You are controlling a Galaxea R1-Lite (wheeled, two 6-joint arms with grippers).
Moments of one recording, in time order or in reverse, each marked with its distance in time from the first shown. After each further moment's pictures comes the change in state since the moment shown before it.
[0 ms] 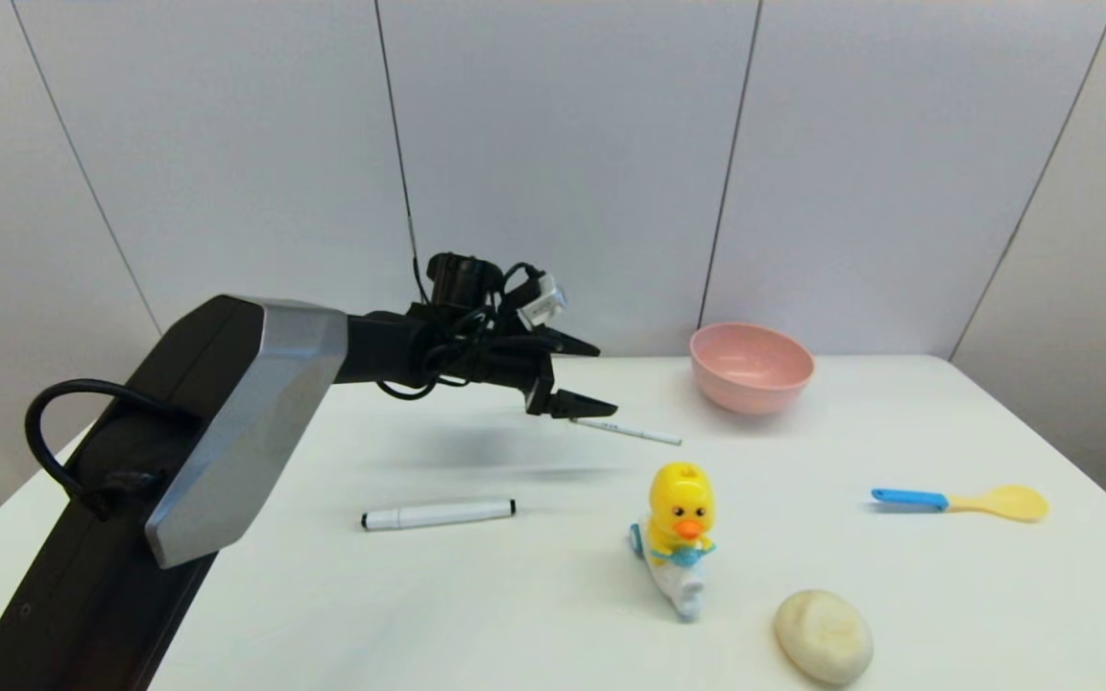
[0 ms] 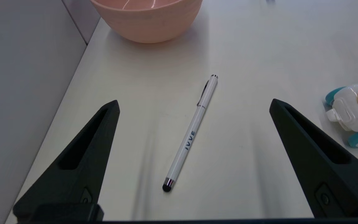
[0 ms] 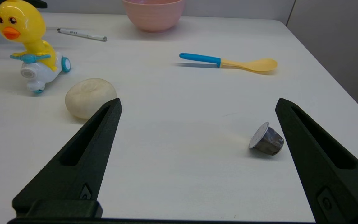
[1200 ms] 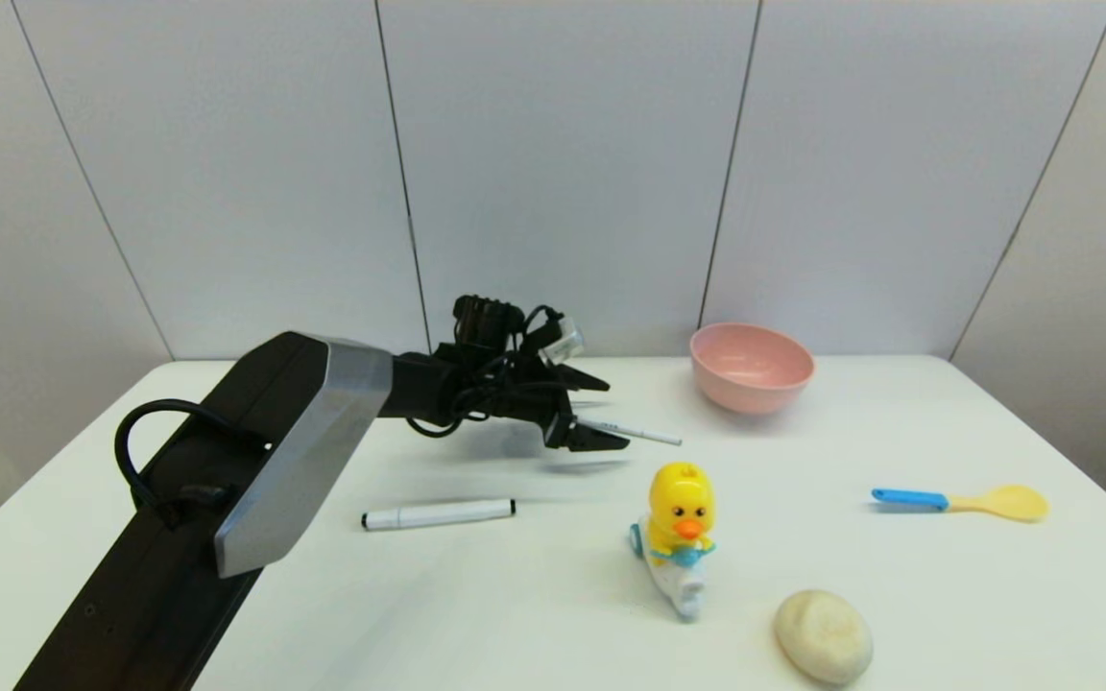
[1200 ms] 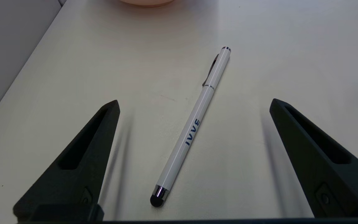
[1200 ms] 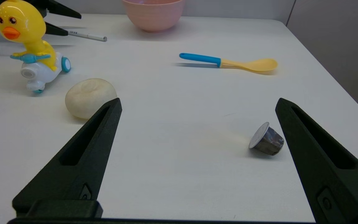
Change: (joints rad) left arm -0.030 0.110 -0.002 -0.086 0.046 -0.035; right arm 0.000 0.000 0.000 0.000 0.000 0.000
